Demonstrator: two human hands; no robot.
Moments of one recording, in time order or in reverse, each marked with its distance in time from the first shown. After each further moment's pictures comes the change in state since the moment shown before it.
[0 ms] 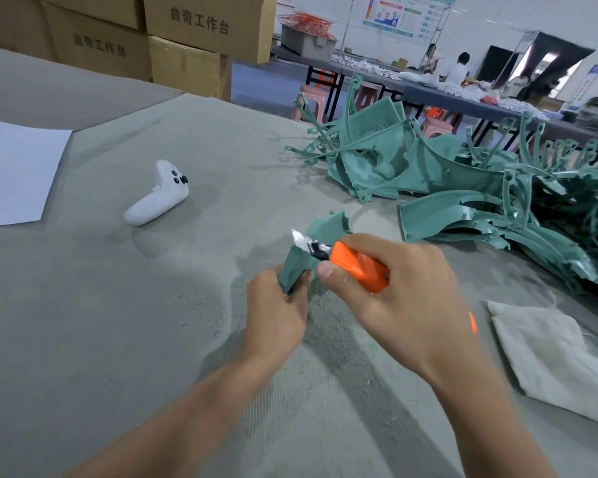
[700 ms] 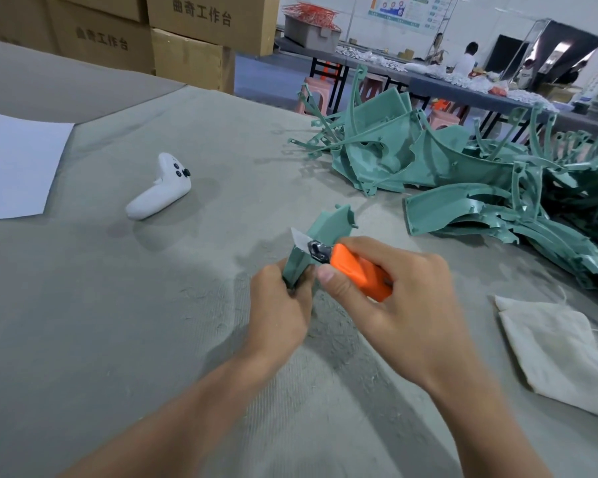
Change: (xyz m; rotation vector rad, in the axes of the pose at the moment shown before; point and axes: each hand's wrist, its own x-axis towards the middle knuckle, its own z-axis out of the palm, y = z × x) left_hand -0.004 0.004 -0.001 -0.028 -0.020 -0.001; right_hand -0.009 0.001 0.007 0.075 0.003 -0.025
